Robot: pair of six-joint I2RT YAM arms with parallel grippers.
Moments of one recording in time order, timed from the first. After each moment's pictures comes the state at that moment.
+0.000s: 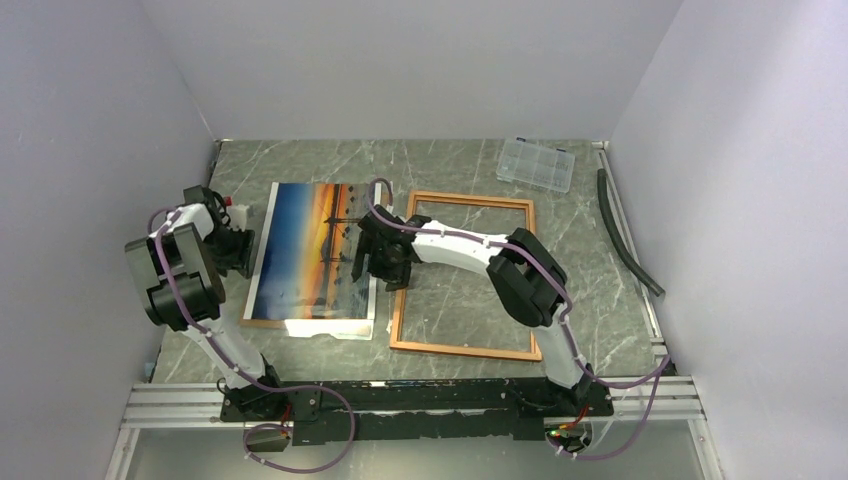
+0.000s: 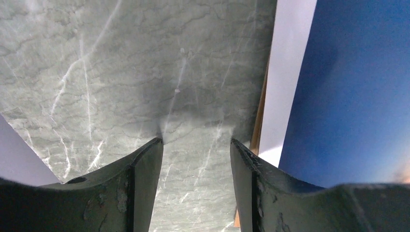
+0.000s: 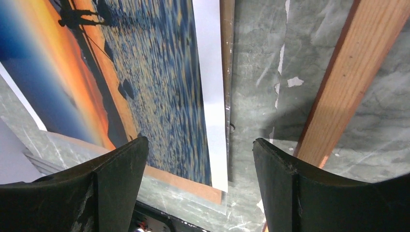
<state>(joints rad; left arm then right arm) 0.40 1.83 1.17 -0.70 0.05 0.46 0.91 2.11 1.59 -0.57 -0.06 1.07</state>
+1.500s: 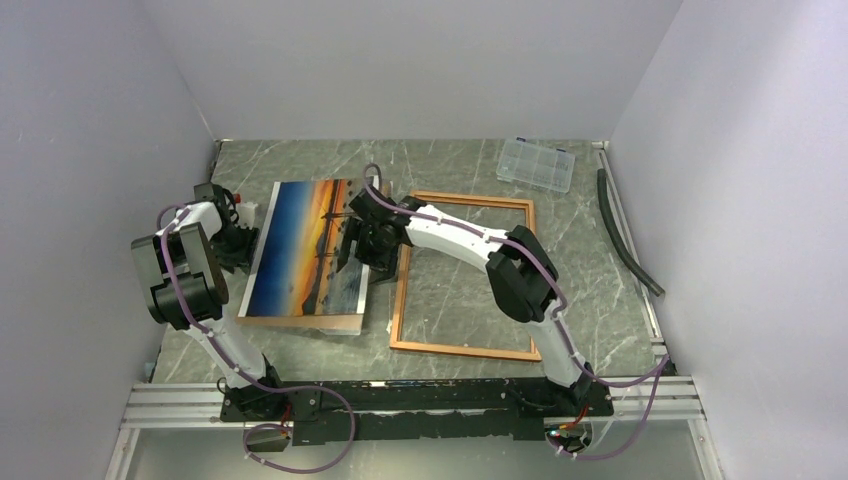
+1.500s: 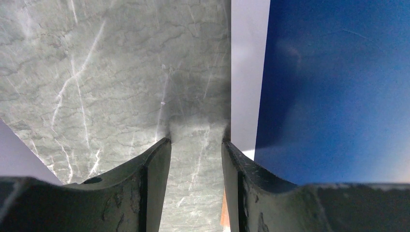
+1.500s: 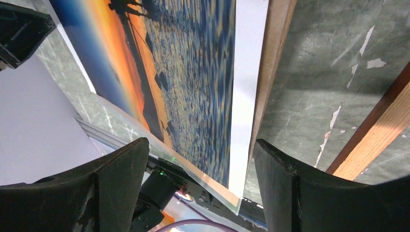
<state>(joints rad) 0.34 1.83 1.17 -0.68 0.03 0.46 0.91 2.17 1.81 -0.69 -0.23 1.12</state>
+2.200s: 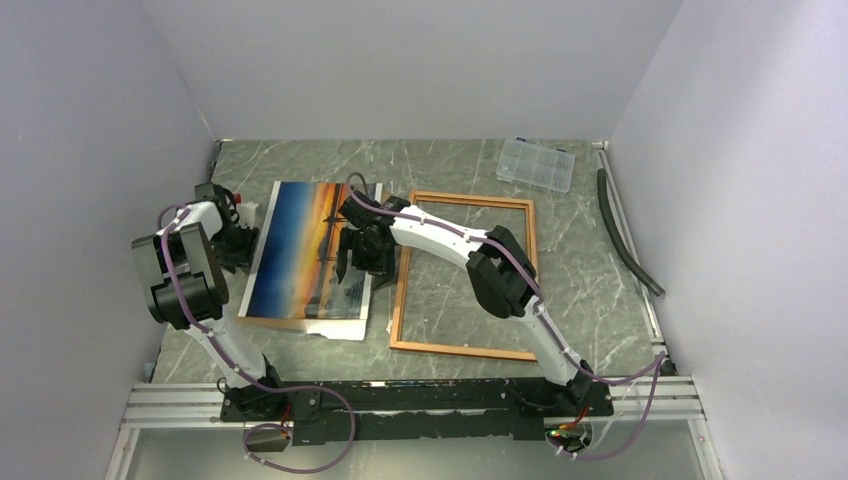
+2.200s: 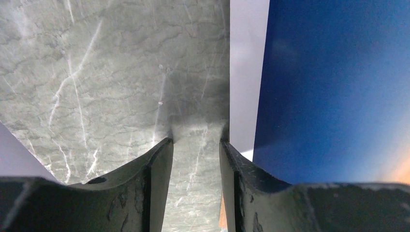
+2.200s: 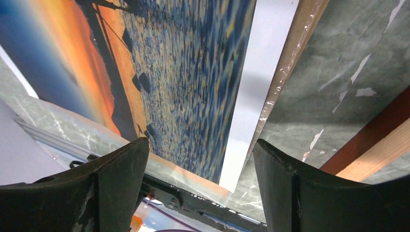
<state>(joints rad) 0.34 1.83 1.17 -0.69 0.03 0.45 0.92 2.32 1.99 -0.87 -0.22 0.99</state>
